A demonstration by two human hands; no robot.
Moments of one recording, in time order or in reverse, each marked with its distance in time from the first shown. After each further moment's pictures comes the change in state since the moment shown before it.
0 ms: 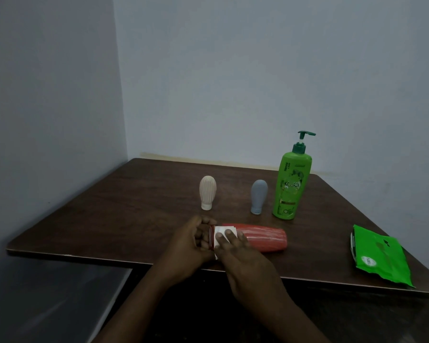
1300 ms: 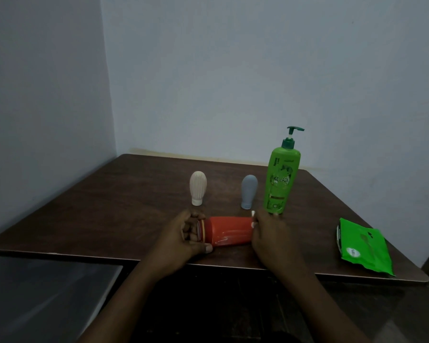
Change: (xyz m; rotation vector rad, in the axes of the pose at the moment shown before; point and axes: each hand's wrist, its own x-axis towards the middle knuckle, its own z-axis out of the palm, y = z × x) left_hand -0.004 0.008 -0.003 0.036 -0.007 -0.070; right_hand 0.012 0.061 -0.025 0.103 -0.066 0.676
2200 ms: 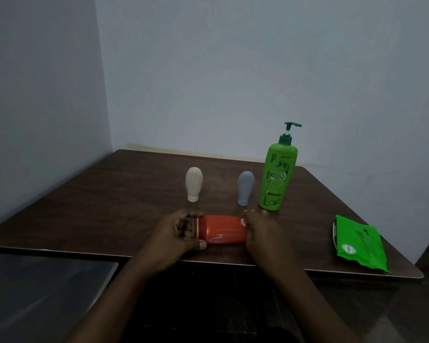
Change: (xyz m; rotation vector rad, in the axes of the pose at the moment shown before) left_hand 0.001 0.001 -0.002 0.044 -0.013 -0.011; right_hand 0.000 0.003 0.011 -0.057 0.015 -0.116
